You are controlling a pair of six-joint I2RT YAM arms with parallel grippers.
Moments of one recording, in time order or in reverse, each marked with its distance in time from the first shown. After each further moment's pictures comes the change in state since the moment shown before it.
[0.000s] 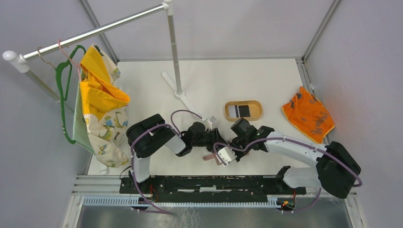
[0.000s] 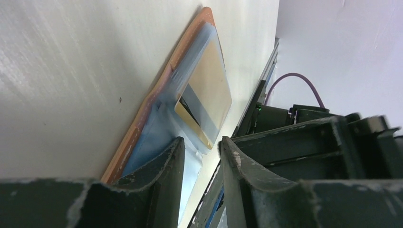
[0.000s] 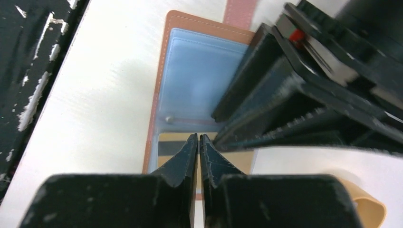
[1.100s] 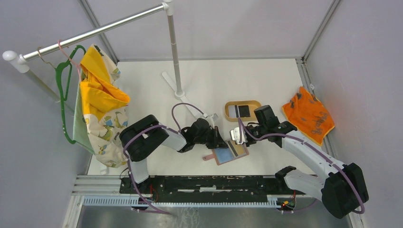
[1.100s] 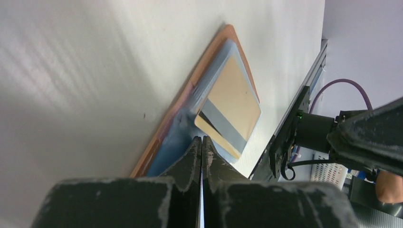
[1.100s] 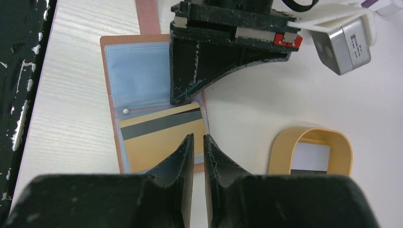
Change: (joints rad) left arm -0.003 -0.116 0.055 -0.298 -0.102 0.224; right arm -0.379 -0.196 0.009 -0.004 -0.379 0.072
